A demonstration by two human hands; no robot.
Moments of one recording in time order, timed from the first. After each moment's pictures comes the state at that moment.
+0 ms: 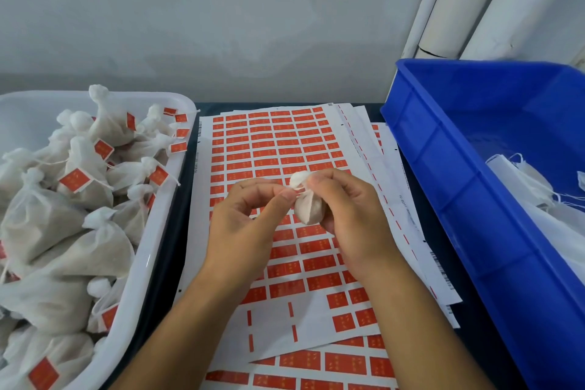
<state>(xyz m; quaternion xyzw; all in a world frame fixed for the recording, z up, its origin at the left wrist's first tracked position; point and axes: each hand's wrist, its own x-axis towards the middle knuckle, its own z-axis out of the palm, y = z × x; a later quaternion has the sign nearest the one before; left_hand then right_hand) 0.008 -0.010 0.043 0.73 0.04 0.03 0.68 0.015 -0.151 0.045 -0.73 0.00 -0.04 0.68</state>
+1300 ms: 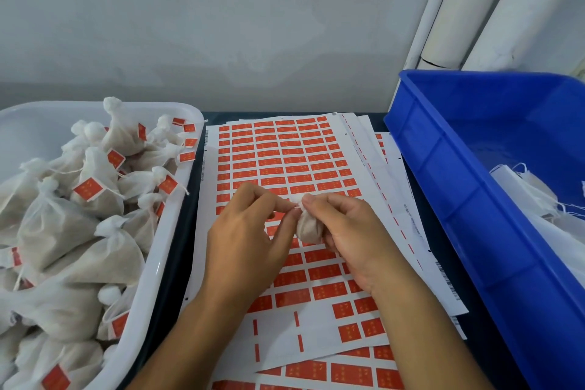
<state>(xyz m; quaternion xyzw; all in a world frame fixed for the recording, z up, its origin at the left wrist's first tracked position) 0.016 0.002 0.025 0.90 -0.10 0.22 0.36 0.018 -0.151 0.039 -0.74 0.05 0.06 0.66</state>
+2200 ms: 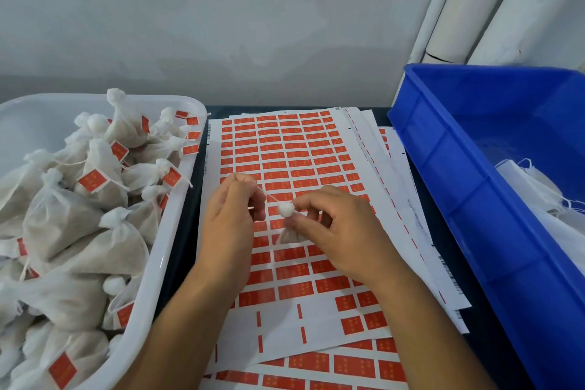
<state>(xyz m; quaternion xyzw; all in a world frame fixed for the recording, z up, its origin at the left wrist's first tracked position) 0.021 0.011 0.036 0.75 0.09 0.06 0.66 0.017 -0.151 0.035 -0.90 -0.13 -0.06 0.41</state>
